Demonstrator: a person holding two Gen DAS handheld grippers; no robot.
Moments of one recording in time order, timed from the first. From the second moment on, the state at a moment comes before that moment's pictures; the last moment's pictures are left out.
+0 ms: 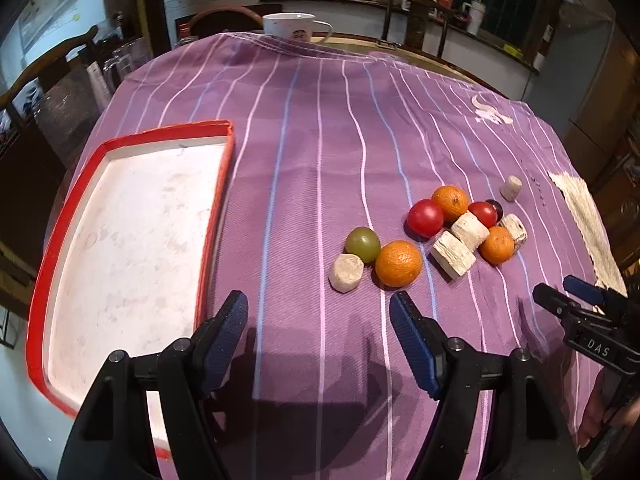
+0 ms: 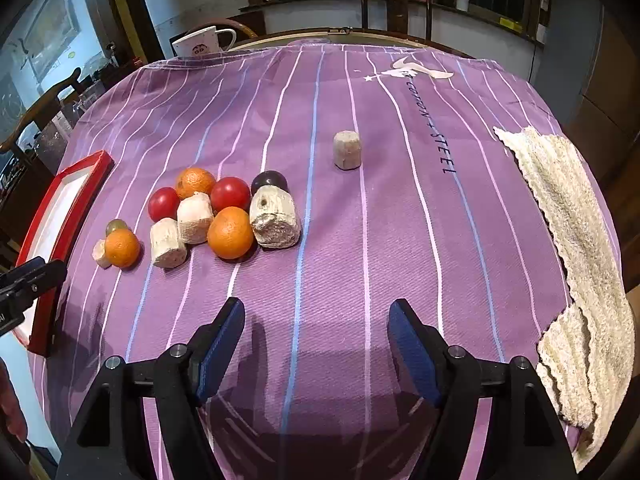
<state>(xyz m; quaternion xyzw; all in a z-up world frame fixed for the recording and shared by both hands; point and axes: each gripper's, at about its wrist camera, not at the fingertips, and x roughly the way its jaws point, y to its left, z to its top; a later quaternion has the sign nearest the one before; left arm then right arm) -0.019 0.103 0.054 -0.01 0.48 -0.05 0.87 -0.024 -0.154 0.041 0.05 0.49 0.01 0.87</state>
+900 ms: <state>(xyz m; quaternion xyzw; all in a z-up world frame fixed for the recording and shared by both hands) 0.026 0.096 0.028 -0.01 0.51 -0.11 0.85 0.042 -0.166 0.041 0.17 0.50 0.07 0.85</state>
